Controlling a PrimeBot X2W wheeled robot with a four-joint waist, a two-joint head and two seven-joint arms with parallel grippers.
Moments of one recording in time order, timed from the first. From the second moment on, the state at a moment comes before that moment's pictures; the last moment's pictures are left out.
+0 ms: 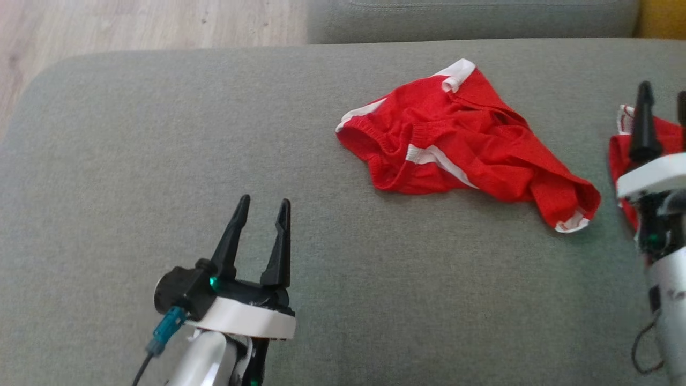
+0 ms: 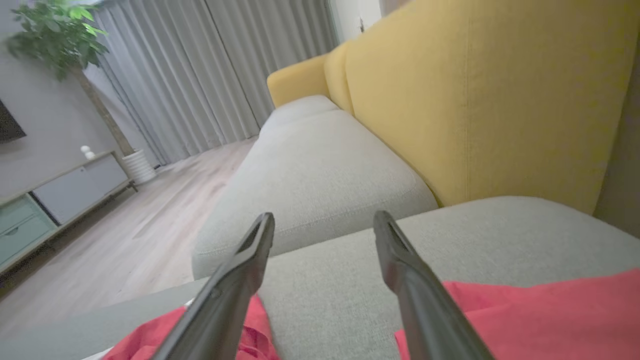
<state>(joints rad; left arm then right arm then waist) -0.16 0.05 -0.37 0.22 -0.38 -0.08 -0.26 -0.57 -0.29 -0.03 0.72 0.50 0.13 -0.17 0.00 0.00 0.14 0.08</state>
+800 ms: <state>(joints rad) -0.25 0.05 -0.48 0.29 -0.37 -0.11 -0.26 -0.14 -0.10 0.05 0.38 0.33 0.13 -0.24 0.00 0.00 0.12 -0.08</state>
